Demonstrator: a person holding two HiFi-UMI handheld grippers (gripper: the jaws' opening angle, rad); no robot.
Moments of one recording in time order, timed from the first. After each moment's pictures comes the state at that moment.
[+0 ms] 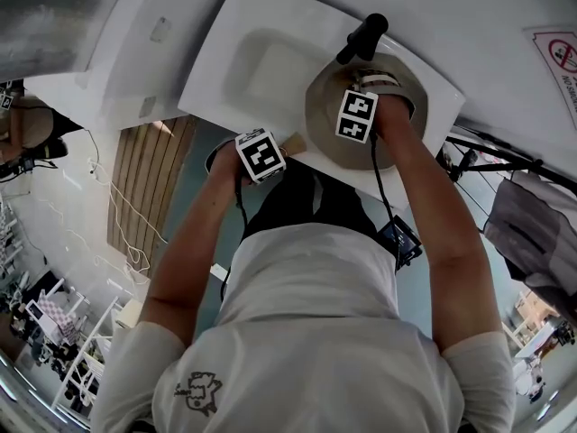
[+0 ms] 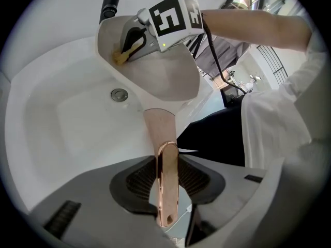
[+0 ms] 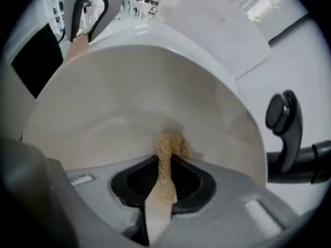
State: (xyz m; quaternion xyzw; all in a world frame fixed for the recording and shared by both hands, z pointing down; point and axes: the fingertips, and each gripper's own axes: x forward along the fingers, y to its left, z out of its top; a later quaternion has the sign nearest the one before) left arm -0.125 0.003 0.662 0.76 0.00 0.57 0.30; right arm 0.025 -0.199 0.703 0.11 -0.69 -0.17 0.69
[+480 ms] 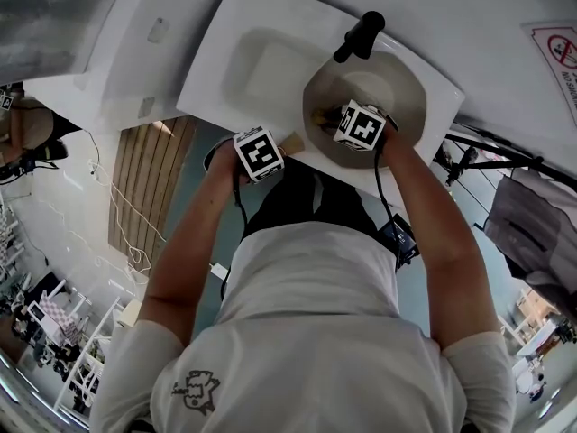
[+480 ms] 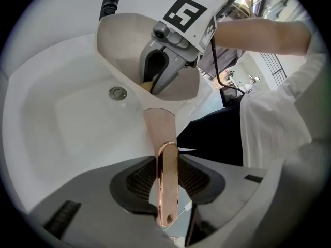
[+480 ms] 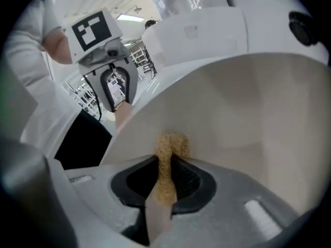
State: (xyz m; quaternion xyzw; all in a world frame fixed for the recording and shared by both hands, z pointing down) left arm -0.125 0.006 0.659 0.76 0.01 0.57 0.31; right arm -0.036 -0.080 0.698 -0.01 -0.84 0.19 0.50
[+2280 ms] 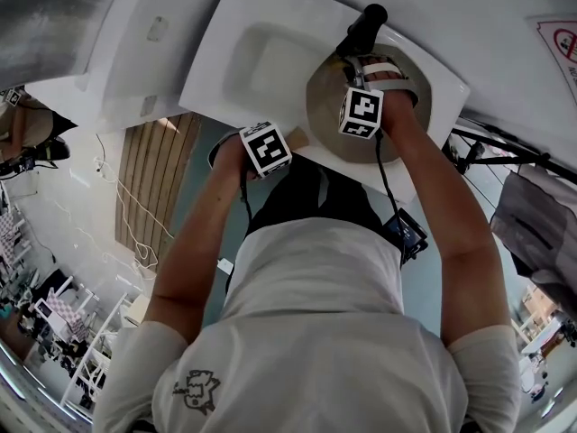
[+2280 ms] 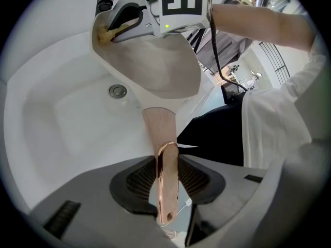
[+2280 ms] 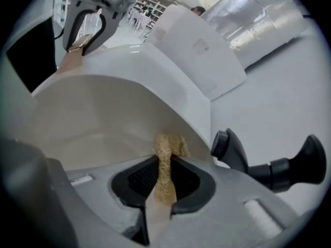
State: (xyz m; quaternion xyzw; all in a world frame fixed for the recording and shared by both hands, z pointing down) left arm -0.123 0.005 0.662 0.74 0.02 0.60 0.30; right arm -0.001 -0.221 0.654 0.17 -0.72 -0.26 0.61
